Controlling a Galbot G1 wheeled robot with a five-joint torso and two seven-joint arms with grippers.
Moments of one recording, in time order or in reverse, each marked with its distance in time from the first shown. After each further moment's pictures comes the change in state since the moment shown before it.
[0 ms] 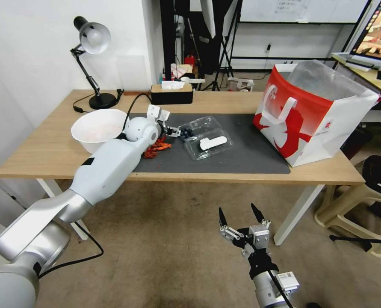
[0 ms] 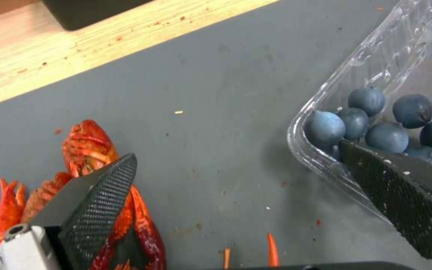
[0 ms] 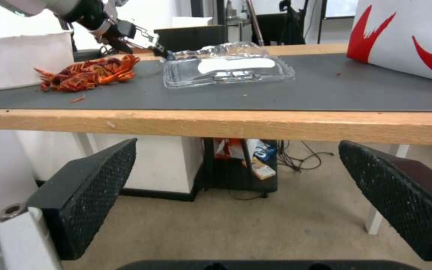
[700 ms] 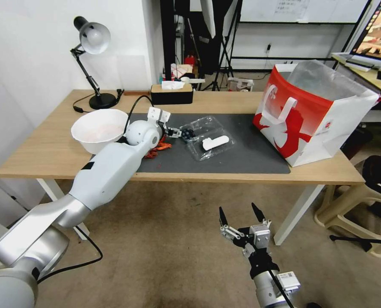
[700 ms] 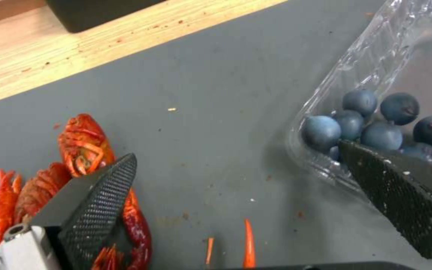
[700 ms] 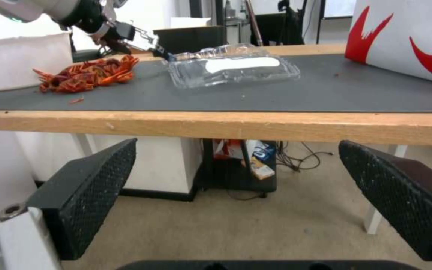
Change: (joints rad) left arm 0.046 0.000 -0.016 -0.060 -0.006 -0.020 -0.062; right arm -0.005 0.002 0.003 0.007 0.000 -0.002 0.000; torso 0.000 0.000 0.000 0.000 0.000
